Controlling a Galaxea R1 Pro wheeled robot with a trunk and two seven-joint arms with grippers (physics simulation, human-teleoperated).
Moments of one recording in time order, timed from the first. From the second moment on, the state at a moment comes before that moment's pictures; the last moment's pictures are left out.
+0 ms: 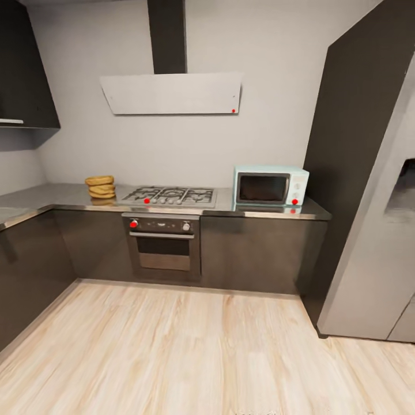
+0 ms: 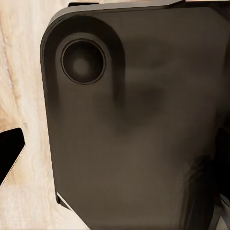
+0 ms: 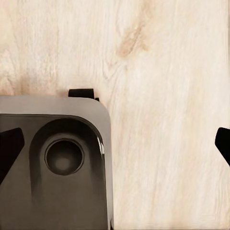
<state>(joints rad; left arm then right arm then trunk) 0.00 -0.03 0.00 -0.03 0.00 -0.01 0.00 0.00 -0.05 0.00 -0.11 0.00 -0.20 -0.09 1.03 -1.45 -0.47</state>
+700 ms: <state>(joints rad) 0.00 -0.03 0.00 -0.03 0.00 -0.01 0.00 0.00 -0.05 0.00 -0.11 0.00 -0.20 -0.09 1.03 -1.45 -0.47</state>
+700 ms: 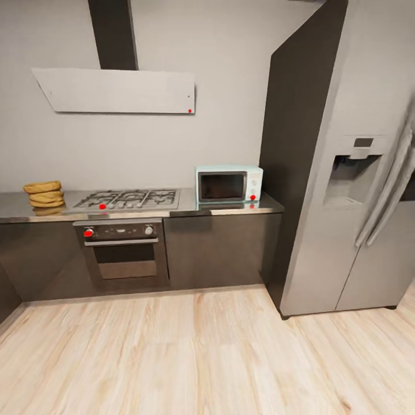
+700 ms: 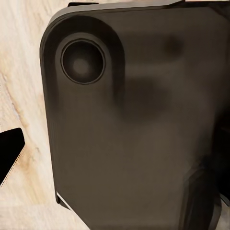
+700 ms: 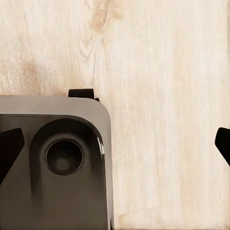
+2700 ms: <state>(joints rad) 0.00 -0.02 0.09 -0.03 0.01 0.00 0.01 0.00 -0.05 0.00 -0.11 0.00 -0.20 -0.08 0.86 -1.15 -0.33</state>
